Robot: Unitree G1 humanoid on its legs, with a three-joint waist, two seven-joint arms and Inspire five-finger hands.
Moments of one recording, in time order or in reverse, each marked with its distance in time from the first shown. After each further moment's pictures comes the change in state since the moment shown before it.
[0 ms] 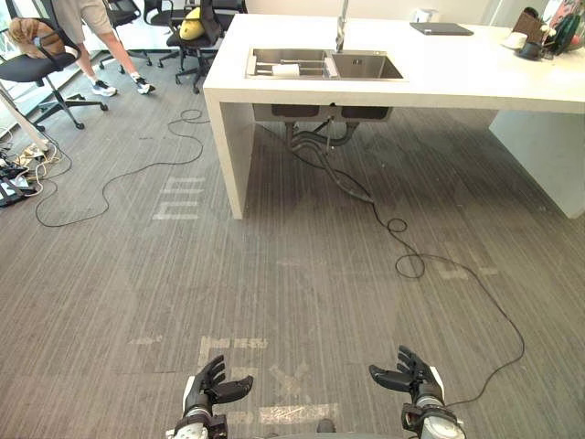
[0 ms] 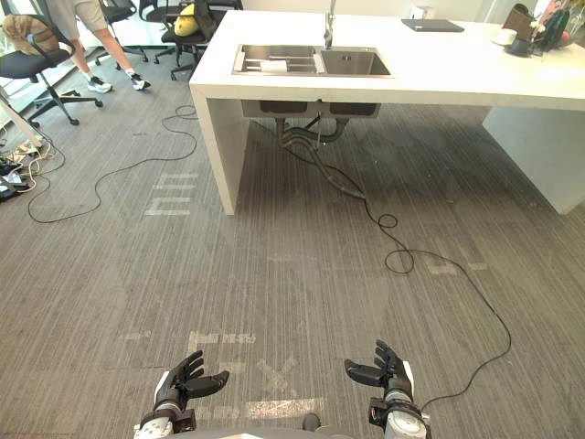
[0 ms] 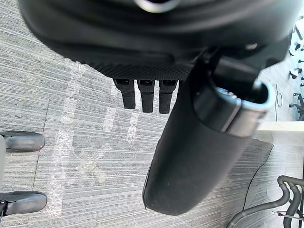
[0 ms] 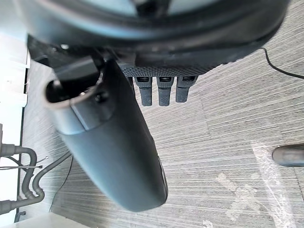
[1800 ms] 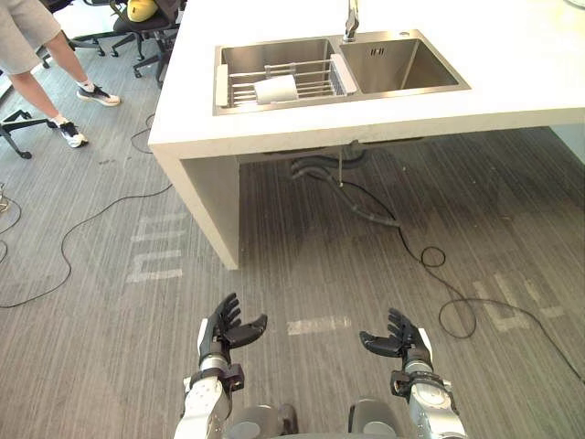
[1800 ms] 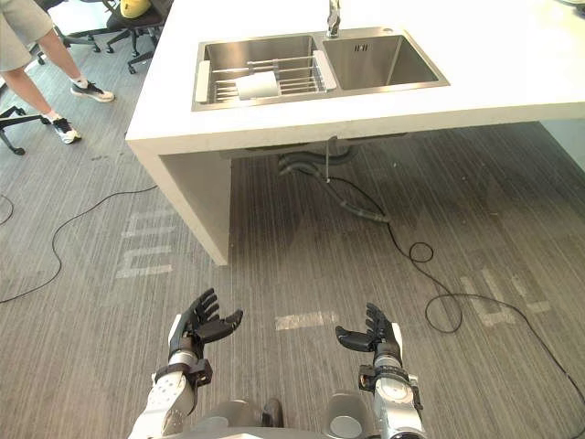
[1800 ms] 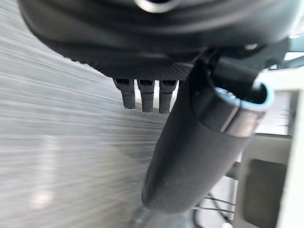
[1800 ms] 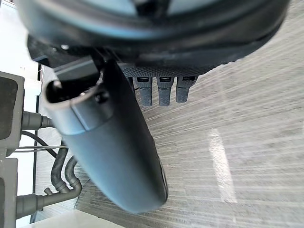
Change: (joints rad) left arm -0.031 -0.043 -0.078 -0.469 -0.091 -0.008 0.067; right arm -0.071 -0.010 0.090 -0.114 -0.028 0.005 -0.056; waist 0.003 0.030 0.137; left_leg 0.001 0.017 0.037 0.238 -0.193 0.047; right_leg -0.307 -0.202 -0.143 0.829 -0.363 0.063
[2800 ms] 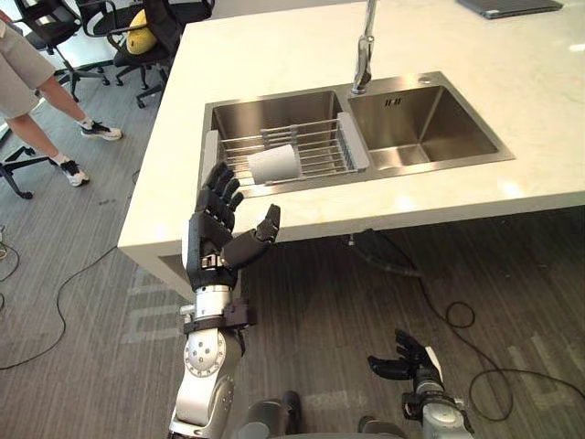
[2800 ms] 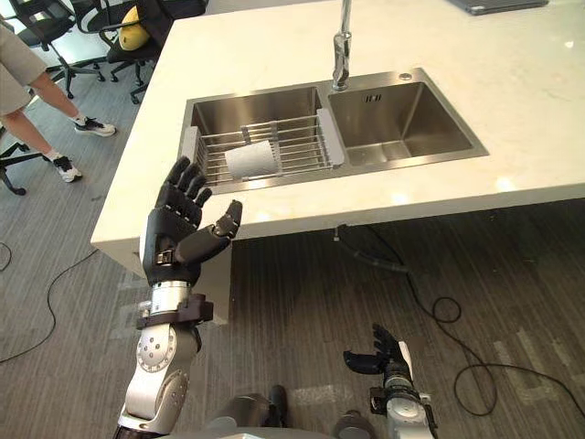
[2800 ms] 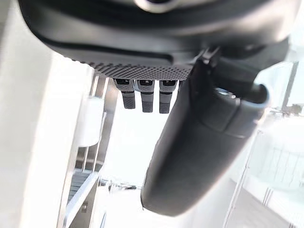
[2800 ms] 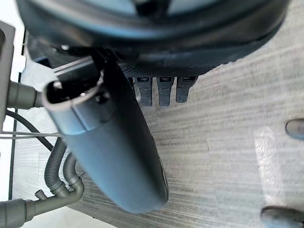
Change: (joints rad) left arm -0.009 -0.004 -0.113 -0.628 0.107 -0.101 0.091; right arm 0.062 -0.063 0.042 0.091 -0.031 -0.013 0.023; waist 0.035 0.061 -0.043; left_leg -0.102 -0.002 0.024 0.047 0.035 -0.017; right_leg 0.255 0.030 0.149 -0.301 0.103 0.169
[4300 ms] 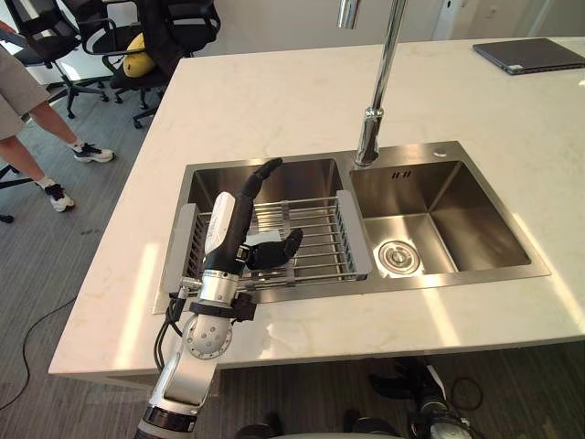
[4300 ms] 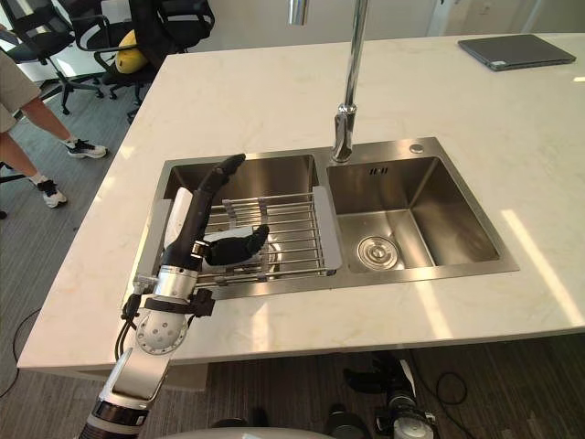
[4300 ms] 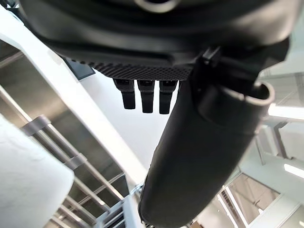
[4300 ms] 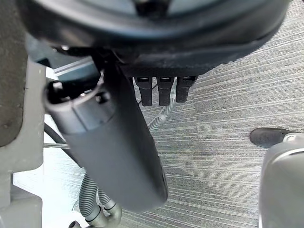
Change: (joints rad) left arm -0.125 0.213 0.010 0.139 0.578 0.074 -0.099; right arm 0.060 -0.004 -0.031 0.014 0.014 -0.028 0.088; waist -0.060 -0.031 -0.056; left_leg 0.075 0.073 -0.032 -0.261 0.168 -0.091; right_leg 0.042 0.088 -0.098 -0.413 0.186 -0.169
